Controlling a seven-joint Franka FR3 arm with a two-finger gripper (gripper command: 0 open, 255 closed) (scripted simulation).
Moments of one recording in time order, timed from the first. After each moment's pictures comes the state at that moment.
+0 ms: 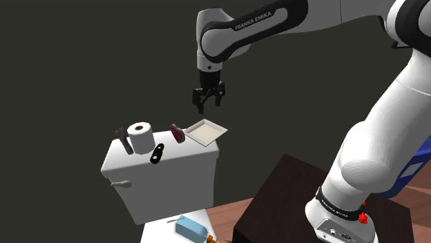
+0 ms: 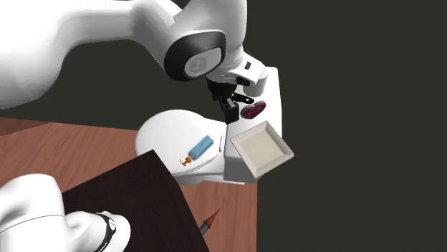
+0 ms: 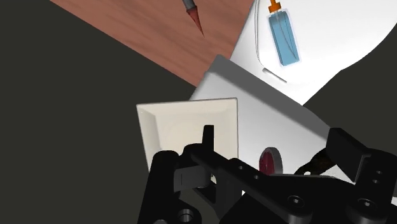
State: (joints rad) arm 0.00 -0.14 0.13 -2.10 0.04 1.98 0.21
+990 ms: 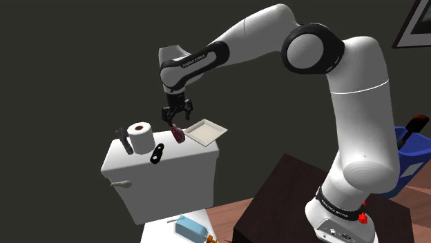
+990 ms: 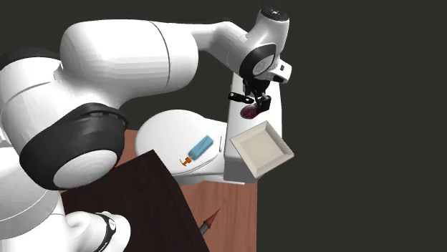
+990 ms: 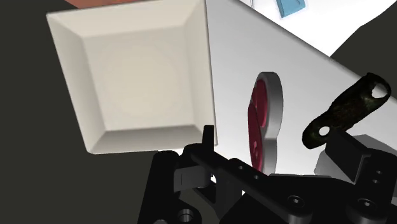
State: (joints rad) arm 0.05 0.47 0.14 -1.58 -0.05 2.02 0.32
